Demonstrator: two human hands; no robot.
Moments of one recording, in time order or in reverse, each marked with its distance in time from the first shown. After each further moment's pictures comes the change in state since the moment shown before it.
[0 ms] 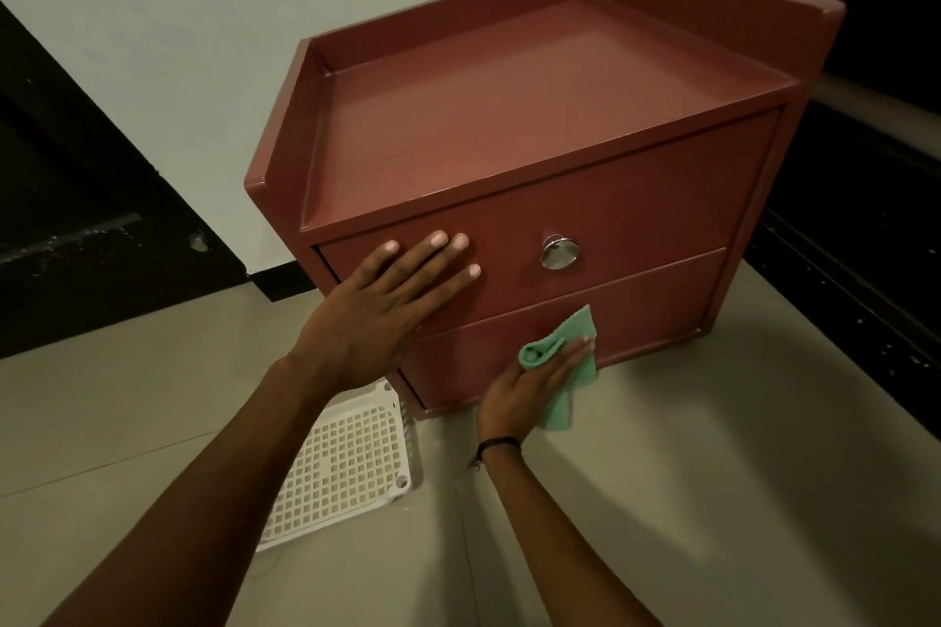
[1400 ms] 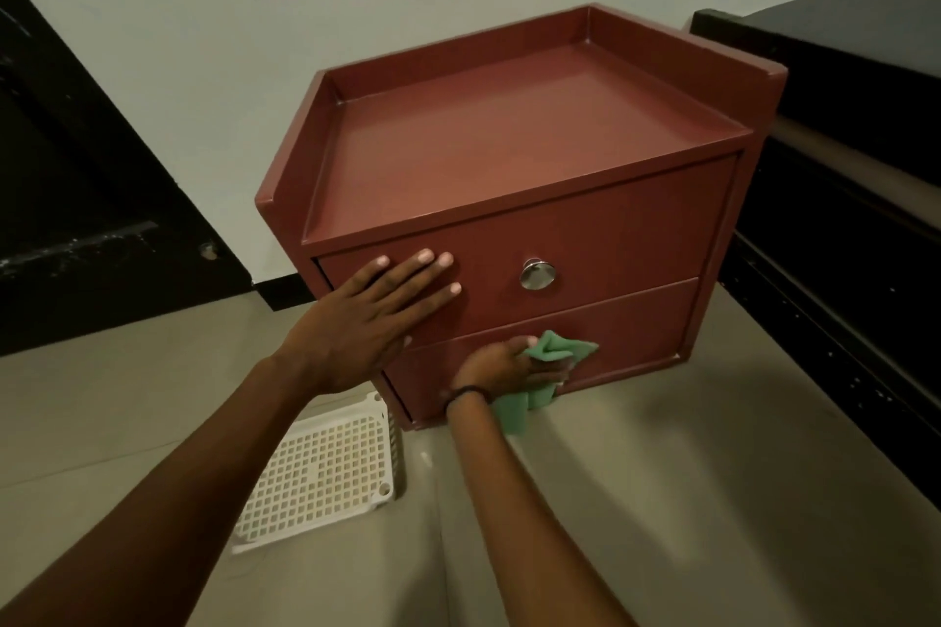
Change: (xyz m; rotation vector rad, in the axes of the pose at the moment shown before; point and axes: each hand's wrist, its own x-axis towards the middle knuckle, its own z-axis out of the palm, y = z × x) left_hand -0.002 -0.003 -0.017 -0.042 -0.077 0.001; right_hand 0.025 -0.078 0.019 0.306 0.185 0.565
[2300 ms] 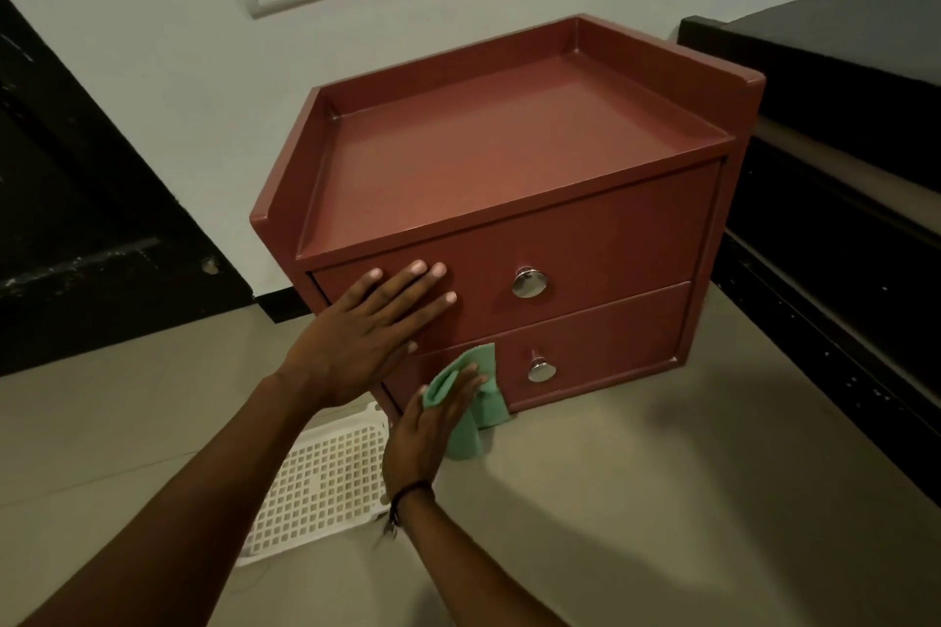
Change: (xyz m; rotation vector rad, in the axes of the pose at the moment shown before) left_hand 0.000 0.005 0.007 -0.003 0.013 -0.027; right_hand -0.070 0.078 -0.041 -0.318 -0.576 -0.482
